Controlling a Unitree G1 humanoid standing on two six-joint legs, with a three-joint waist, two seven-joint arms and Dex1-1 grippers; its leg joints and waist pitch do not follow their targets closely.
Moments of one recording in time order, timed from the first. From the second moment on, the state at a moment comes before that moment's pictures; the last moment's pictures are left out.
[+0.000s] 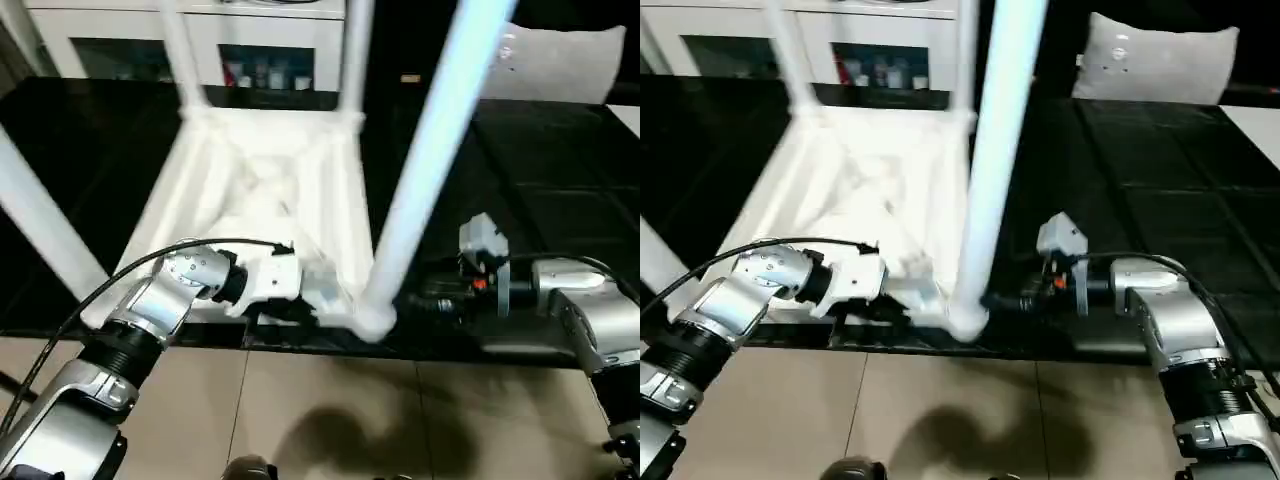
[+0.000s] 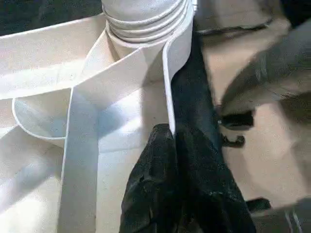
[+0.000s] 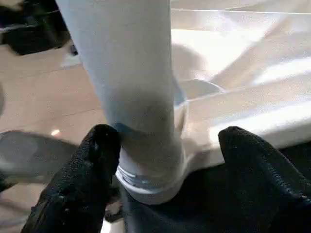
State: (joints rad) left arm -0.62 0.48 -0.44 0.50 0.06 -0.15 -1.35; right arm -0.44 -0.56 0.14 0.29 0.27 0.26 1.36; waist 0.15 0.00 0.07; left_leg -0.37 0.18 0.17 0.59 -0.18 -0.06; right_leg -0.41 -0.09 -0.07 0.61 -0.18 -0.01
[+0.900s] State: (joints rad) left arm -0.62 0.43 -0.41 0.47 0.05 0.05 -1.31; right arm -0.39 -0.48 0.13 0.24 0.31 0.41 1.27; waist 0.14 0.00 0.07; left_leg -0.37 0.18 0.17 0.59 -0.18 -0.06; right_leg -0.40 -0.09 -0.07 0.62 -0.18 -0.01
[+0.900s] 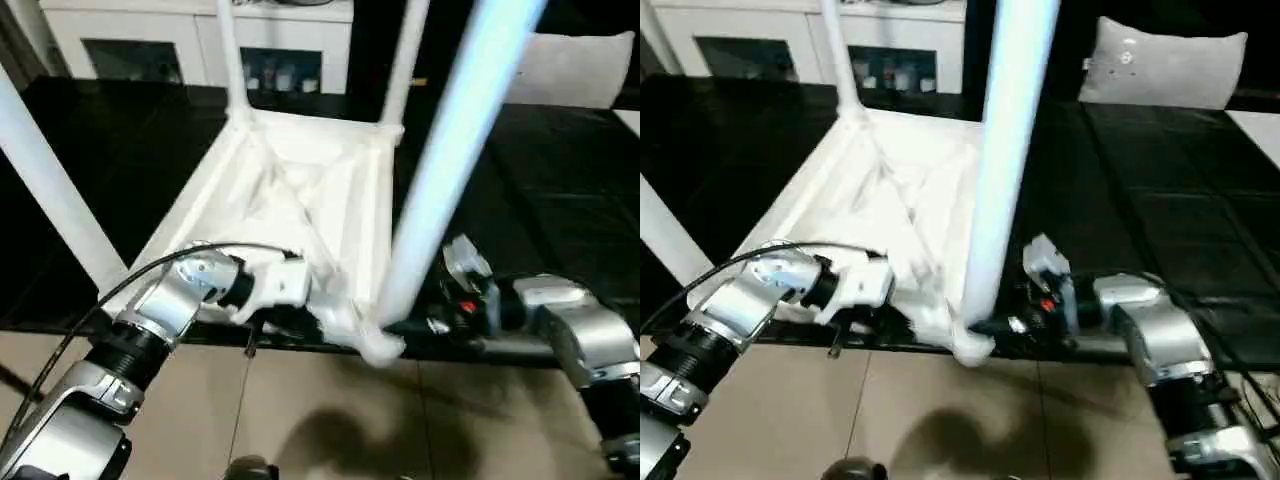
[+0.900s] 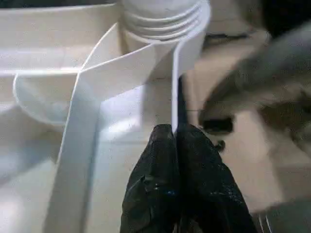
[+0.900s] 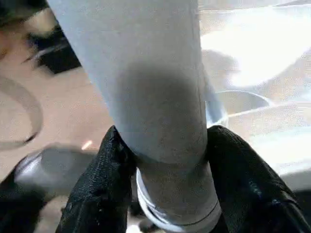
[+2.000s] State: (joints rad) left arm -0.59 0.30 -0.35 0.48 0.08 0.11 -1.05; right arm -0.43 -0.34 0.01 0.29 0.24 0.35 0.87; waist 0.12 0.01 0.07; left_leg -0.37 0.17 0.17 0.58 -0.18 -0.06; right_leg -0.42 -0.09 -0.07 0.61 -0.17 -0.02
